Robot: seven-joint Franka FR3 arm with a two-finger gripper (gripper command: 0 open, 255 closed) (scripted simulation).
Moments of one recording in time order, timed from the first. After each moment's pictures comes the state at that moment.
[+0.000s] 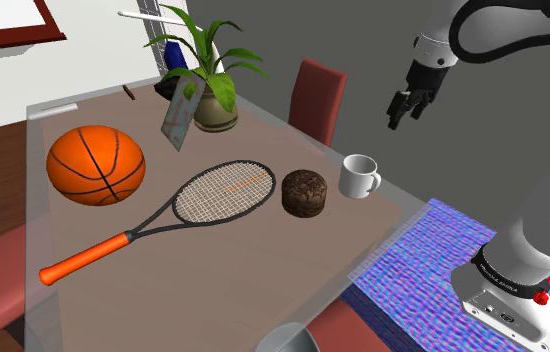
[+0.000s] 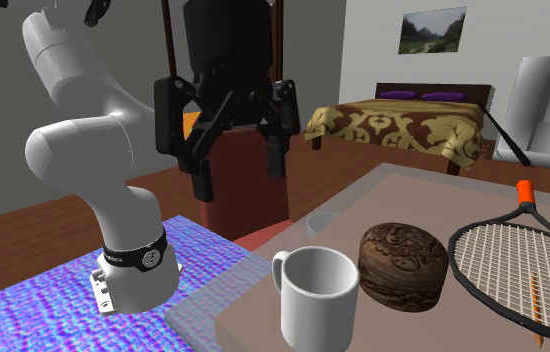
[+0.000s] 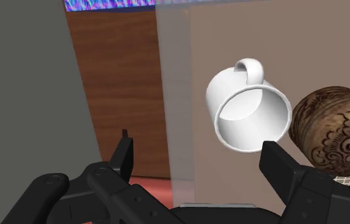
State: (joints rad) arm 0.03 -0.76 -0.05 -2.58 -0.08 1.94 0.12
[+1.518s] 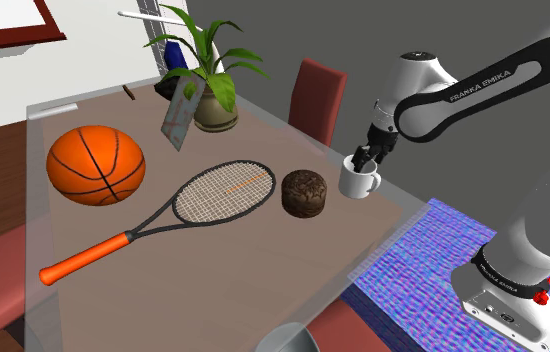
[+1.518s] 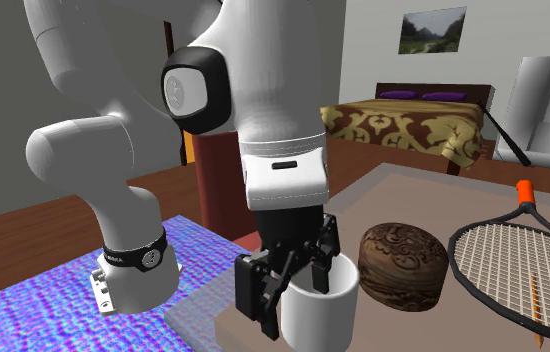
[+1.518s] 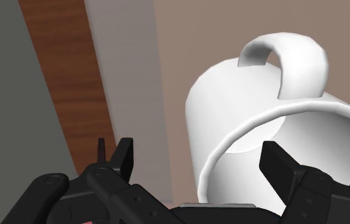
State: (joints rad) arm 0.07 -0.40 -0.03 -2.77 -0.04 2.50 0.18
